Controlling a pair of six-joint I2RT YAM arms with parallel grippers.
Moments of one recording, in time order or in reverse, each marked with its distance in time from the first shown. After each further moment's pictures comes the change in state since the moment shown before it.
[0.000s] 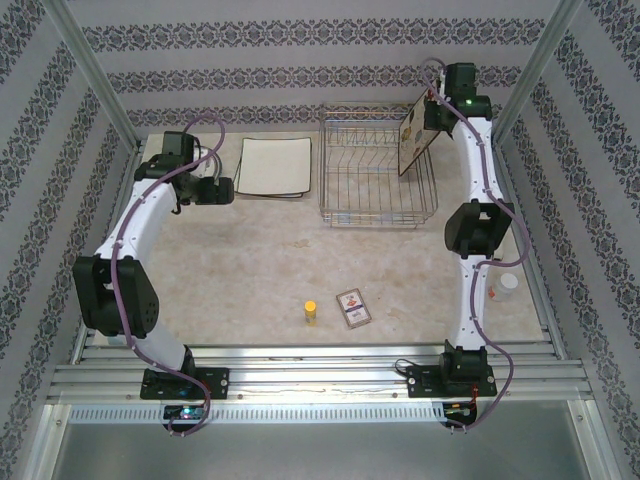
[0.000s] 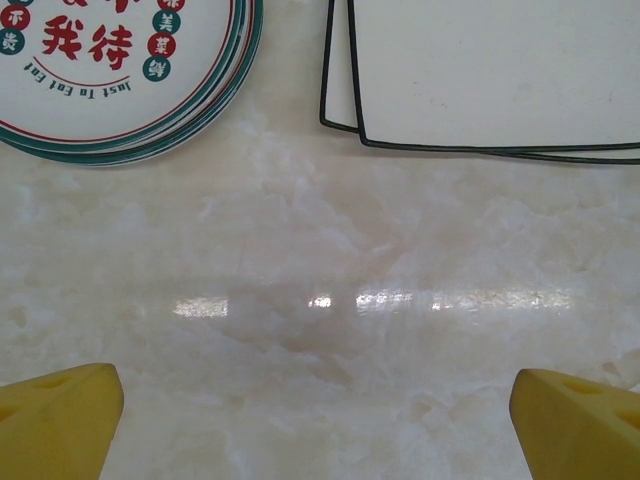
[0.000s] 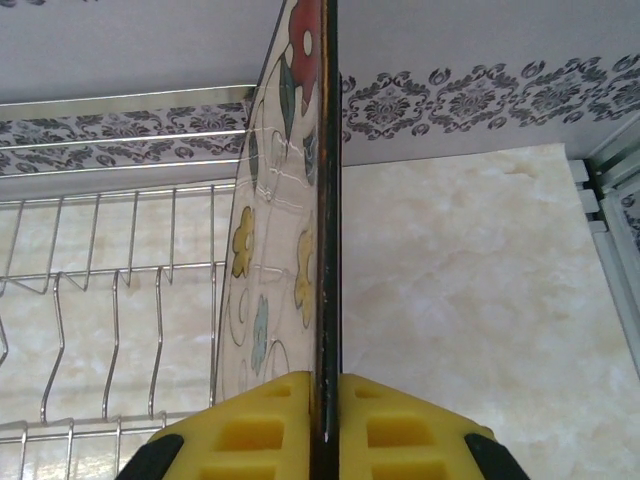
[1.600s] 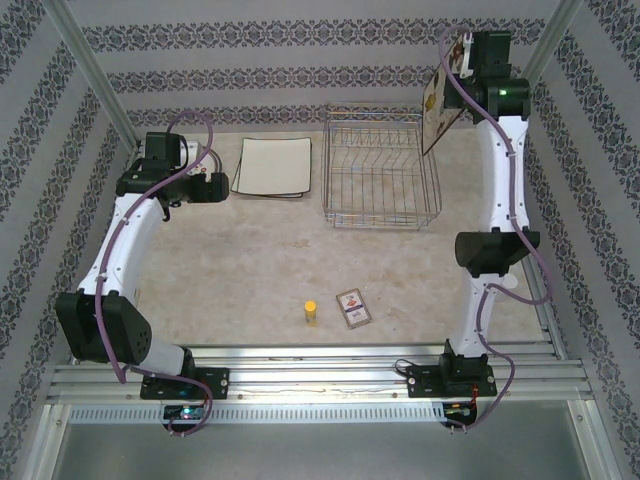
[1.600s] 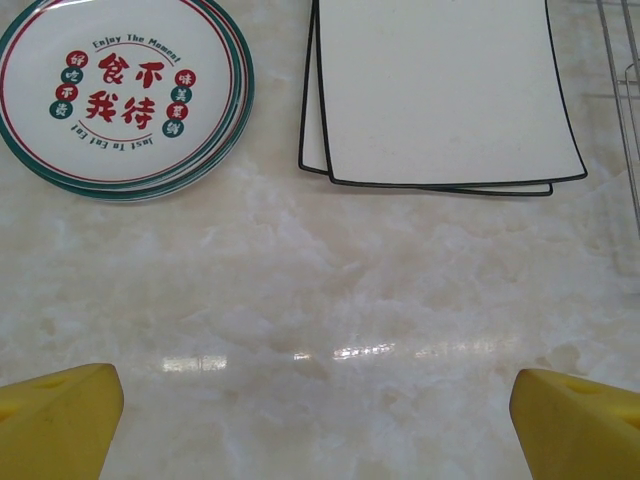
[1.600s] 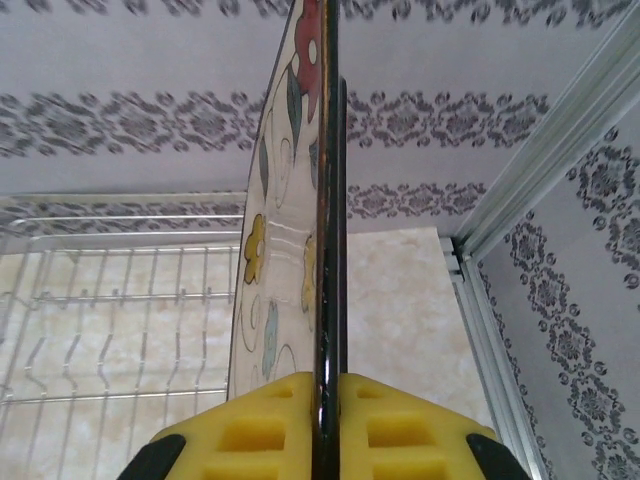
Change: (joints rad) left arm 0.003 -0.169 -0.031 0.001 0.037 -0.001; right arm 0.053 -0.346 0.019 -0.152 0.096 -0.060
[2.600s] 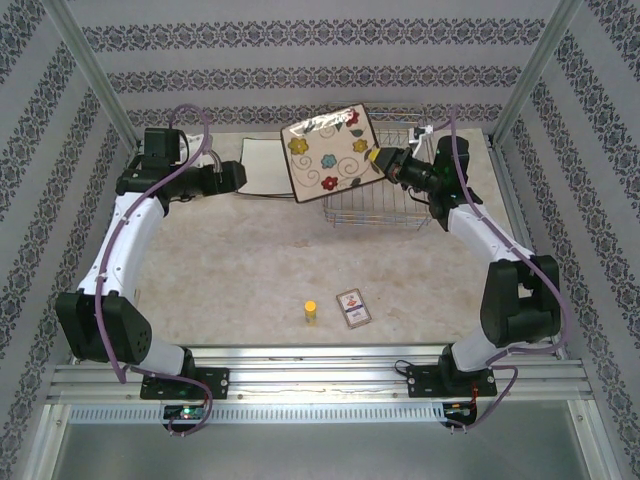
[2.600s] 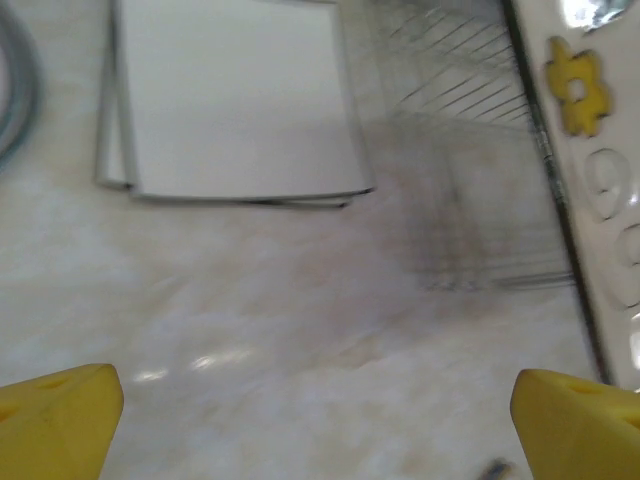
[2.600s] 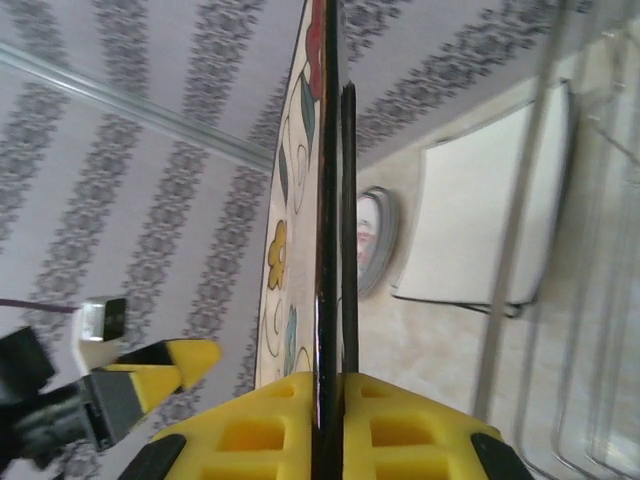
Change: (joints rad) left arm -0.010 -0.002 -0.006 0.121 0.398 -0.189; right arm 0.087 -0.546 -1.625 1.505 -0.975 0.990
